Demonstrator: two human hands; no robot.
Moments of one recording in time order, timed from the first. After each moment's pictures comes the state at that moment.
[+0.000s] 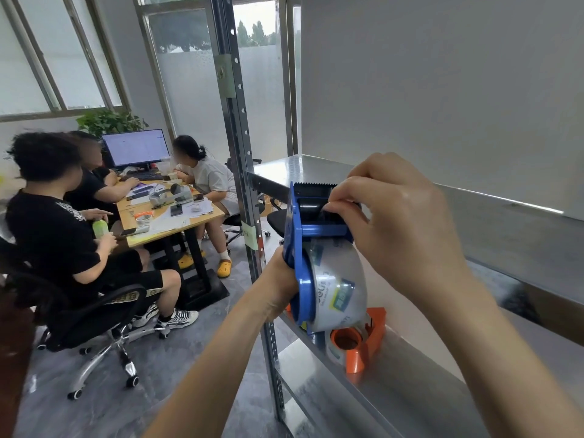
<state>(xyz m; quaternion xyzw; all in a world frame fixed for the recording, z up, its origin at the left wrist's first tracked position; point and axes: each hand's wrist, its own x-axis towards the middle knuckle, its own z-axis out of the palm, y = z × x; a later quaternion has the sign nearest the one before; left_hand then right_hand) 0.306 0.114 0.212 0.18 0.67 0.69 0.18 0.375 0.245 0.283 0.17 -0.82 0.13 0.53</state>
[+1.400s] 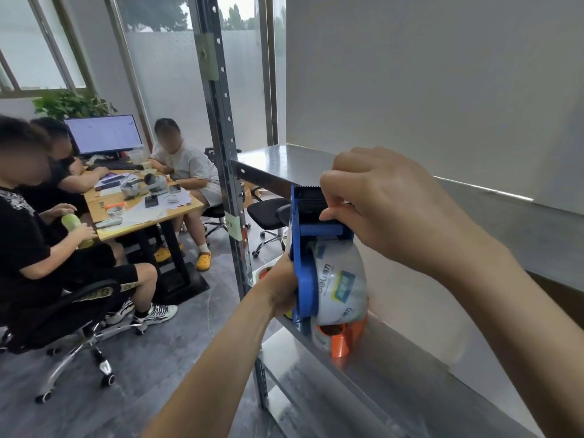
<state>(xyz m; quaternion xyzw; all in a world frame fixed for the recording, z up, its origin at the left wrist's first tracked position) 0.293 0.128 0.181 0.13 0.57 0.75 0.31 0.375 0.256 0.302 0.29 -0.87 -0.03 0.40</state>
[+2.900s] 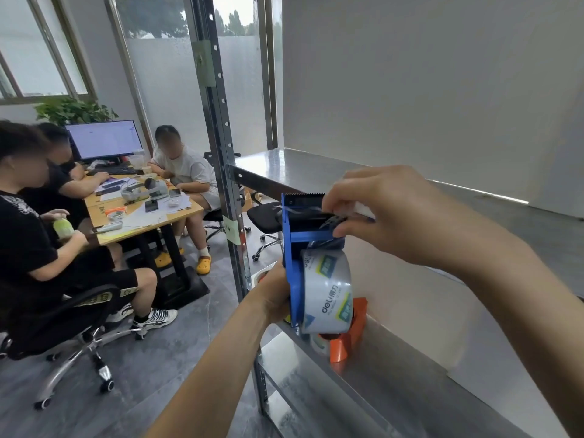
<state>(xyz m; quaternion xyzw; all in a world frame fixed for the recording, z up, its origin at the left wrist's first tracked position) 0.271 0.128 0.157 0.15 0.53 0.76 0.34 0.382 0.272 0.306 0.21 -0.95 0.08 0.22</state>
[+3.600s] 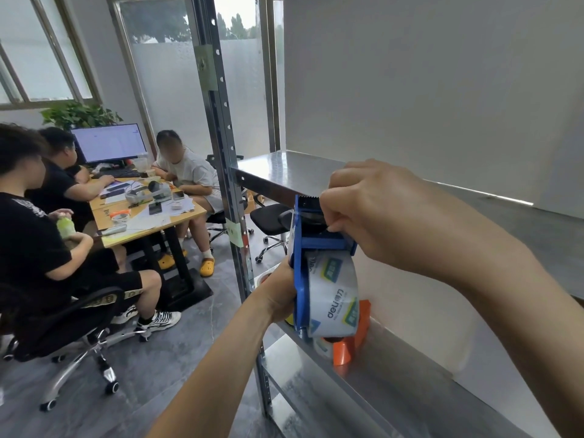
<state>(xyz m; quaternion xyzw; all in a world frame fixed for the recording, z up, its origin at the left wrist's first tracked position) 0.274 0.130 0.166 0.17 0.57 0.73 0.33 0.382 0.261 0.310 0.29 -0.91 -0.04 0.29</state>
